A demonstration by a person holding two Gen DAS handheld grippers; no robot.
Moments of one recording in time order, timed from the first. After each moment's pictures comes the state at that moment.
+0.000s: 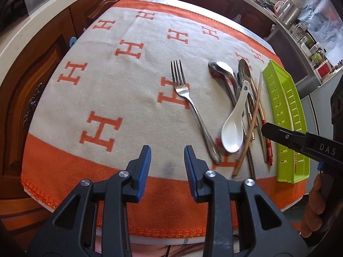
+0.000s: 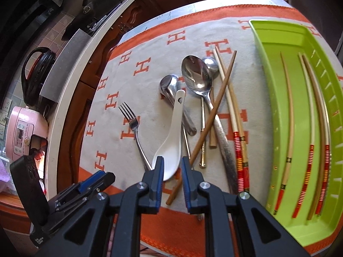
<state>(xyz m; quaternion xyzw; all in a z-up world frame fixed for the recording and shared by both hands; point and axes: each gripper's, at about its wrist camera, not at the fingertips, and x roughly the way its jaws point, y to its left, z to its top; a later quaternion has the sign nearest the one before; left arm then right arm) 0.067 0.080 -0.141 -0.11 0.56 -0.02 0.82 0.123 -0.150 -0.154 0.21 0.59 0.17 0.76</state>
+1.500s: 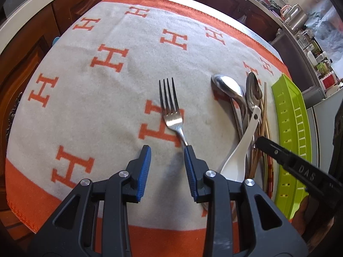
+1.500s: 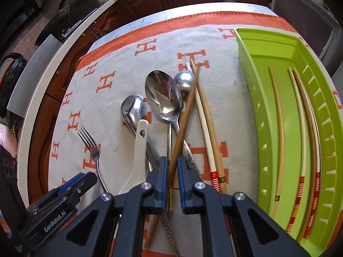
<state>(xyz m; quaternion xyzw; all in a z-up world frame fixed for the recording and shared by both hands) 0.139 0.063 -0.171 -0.13 0.57 -0.02 0.81 0.158 -0.148 -0.174 0.15 0.57 0.08 0.80</state>
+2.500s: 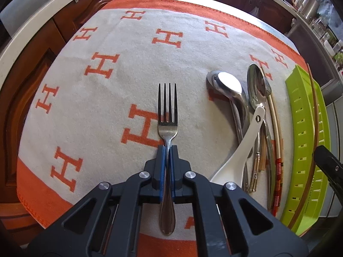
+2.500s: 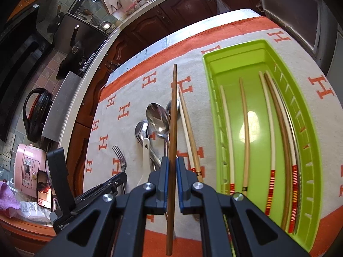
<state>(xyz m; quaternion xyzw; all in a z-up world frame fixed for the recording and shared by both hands) 0.147 0.021 -0.171 -0.07 0.58 0.05 0.81 0.131 -0.226 -0.138 0.27 0.51 0.12 0.80</state>
